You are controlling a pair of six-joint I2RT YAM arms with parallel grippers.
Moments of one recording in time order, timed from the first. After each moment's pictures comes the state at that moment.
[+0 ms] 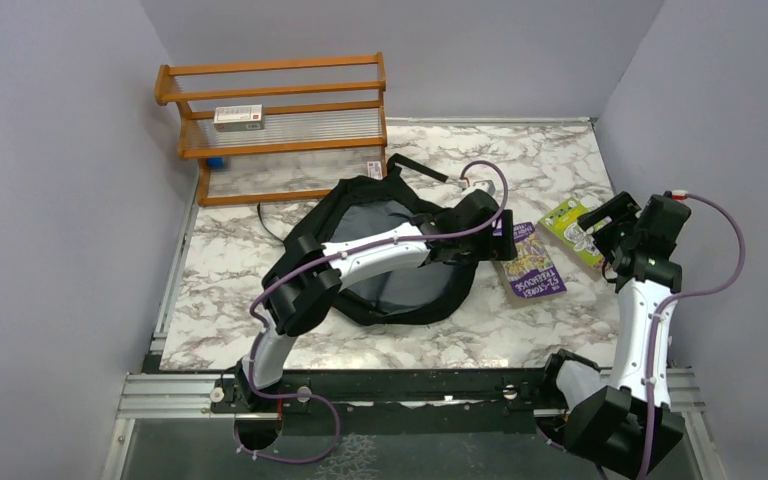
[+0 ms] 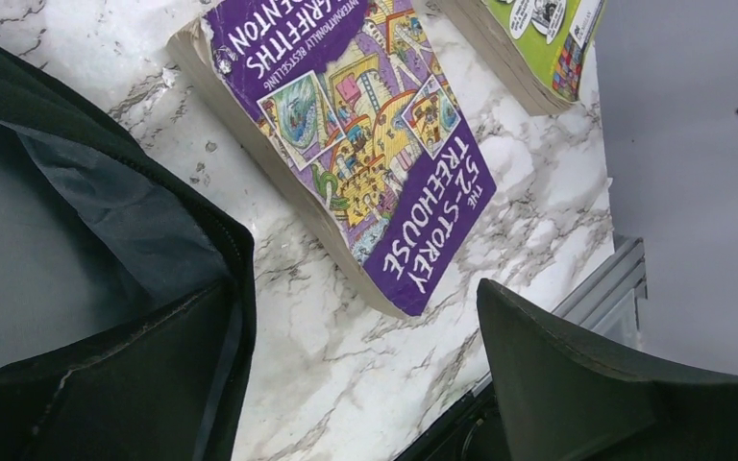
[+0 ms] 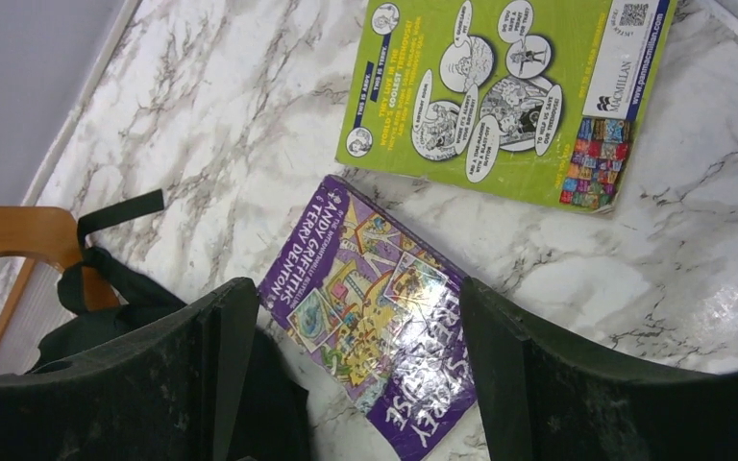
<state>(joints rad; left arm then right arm) -1.03 2.04 1.65 -0.28 -0.02 -0.86 -0.45 0.93 0.85 -0.53 -0.15 0.53</state>
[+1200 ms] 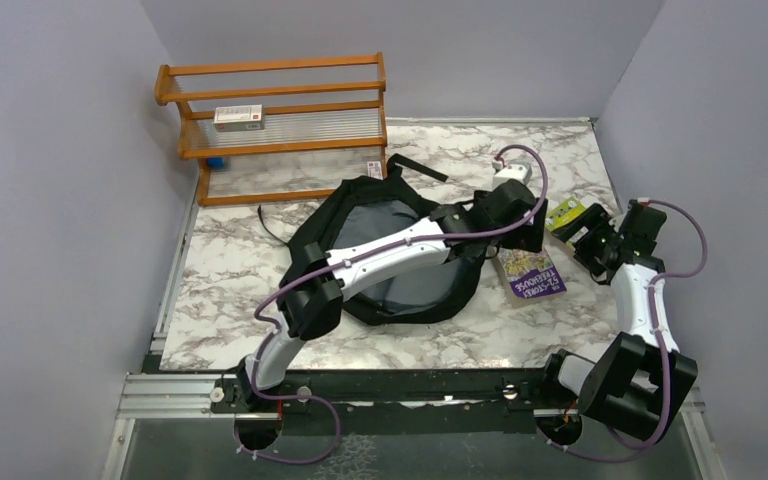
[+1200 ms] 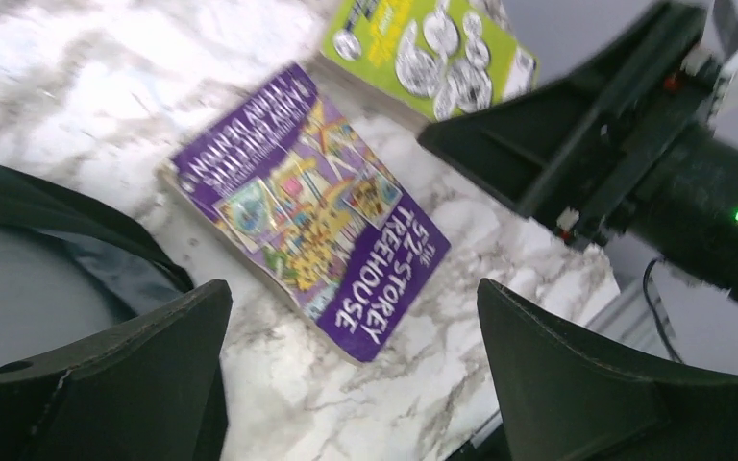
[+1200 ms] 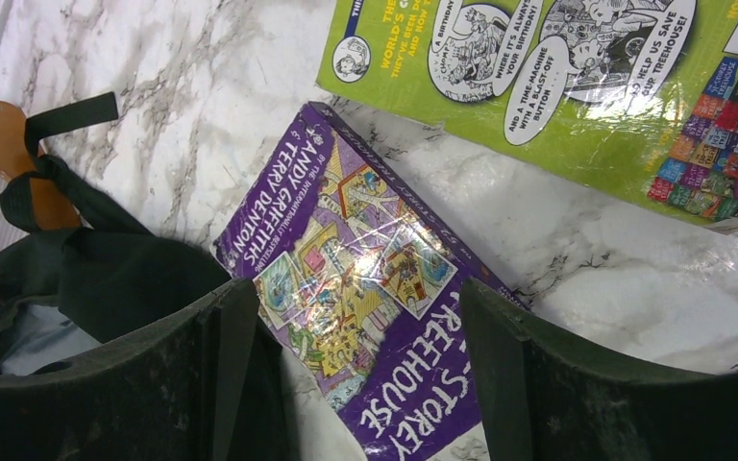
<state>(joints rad) -1.10 2.11 2.00 -0.46 -0.23 -0.68 -0.45 1.14 0.71 -0.36 -0.34 0.46</state>
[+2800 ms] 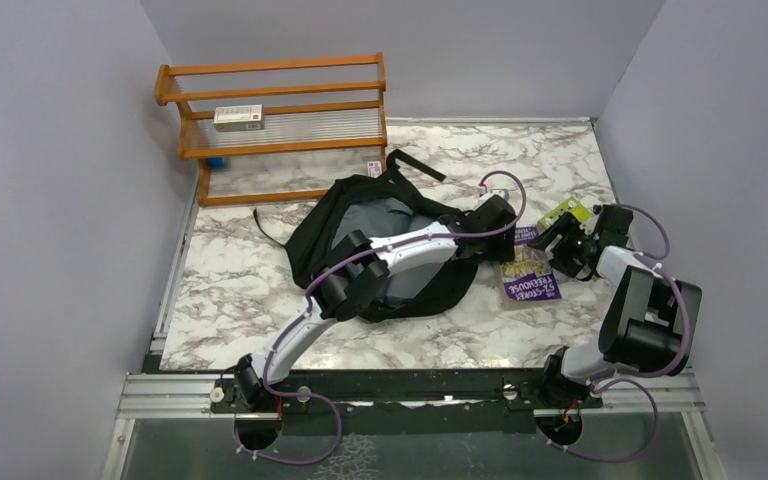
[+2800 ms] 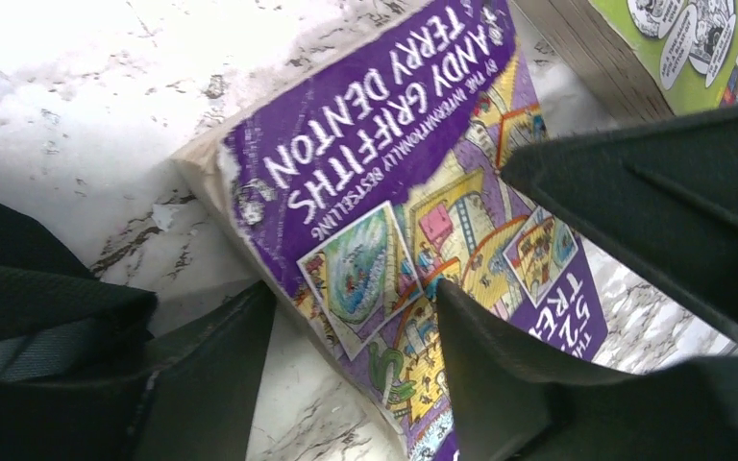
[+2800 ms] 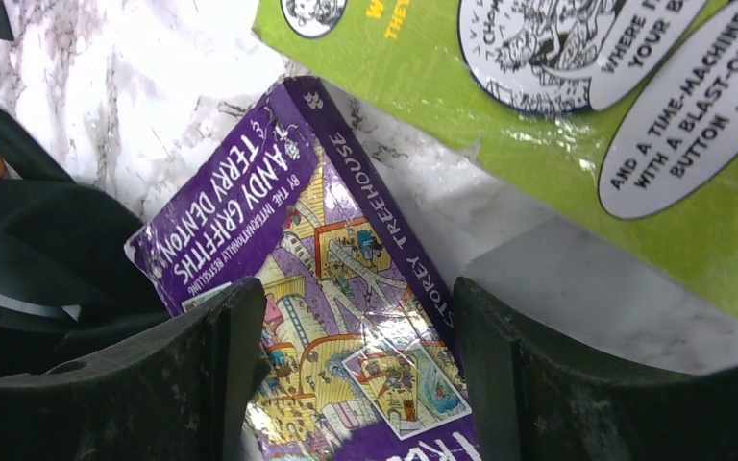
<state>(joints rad) -1.01 2.42 1.98 -0.31 -0.02 -0.77 -0.36 1.48 0.67 -0.12 -0.43 0.44</state>
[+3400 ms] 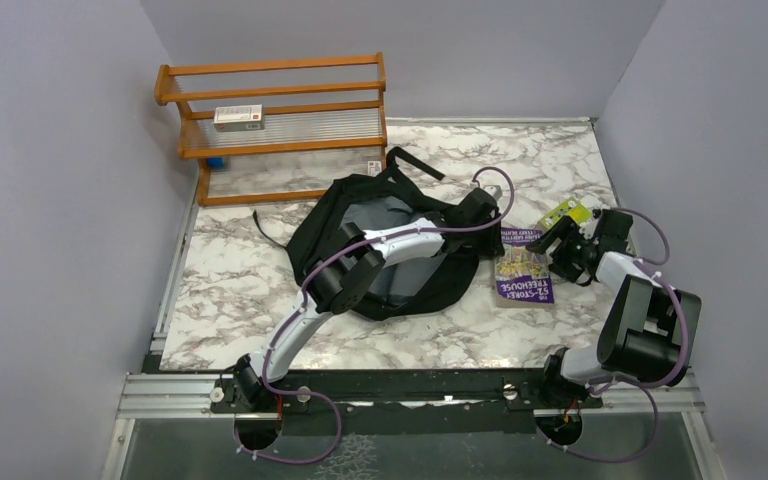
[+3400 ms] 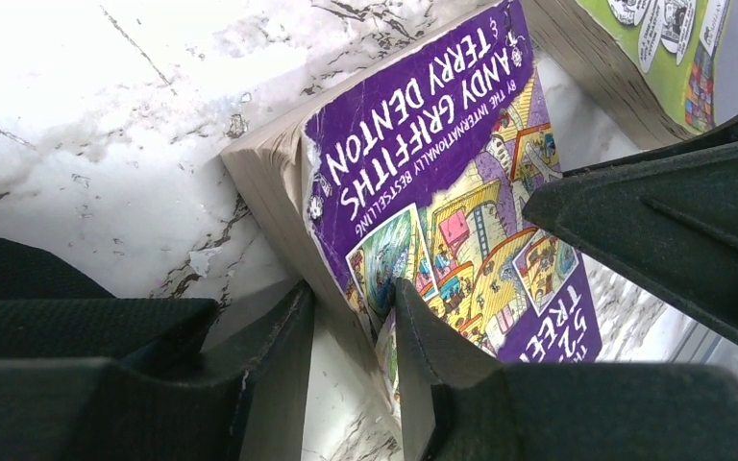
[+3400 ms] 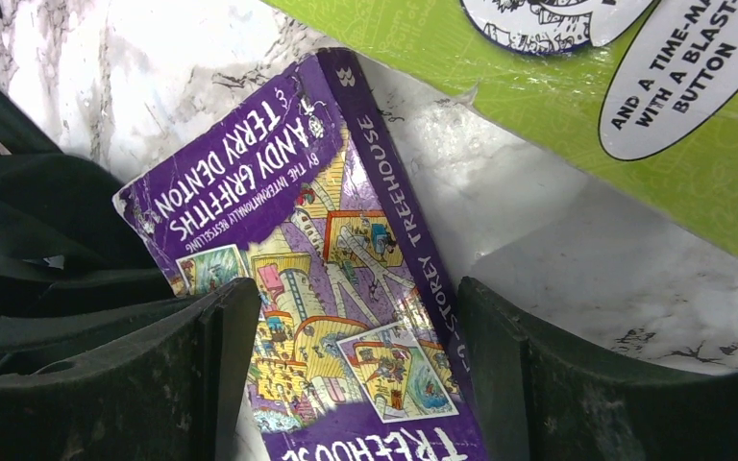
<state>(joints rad) -0.94 2.41 1.87 -0.17 0.14 -0.69 -0.36 1.42 0.63 -0.14 -0.43 0.43</state>
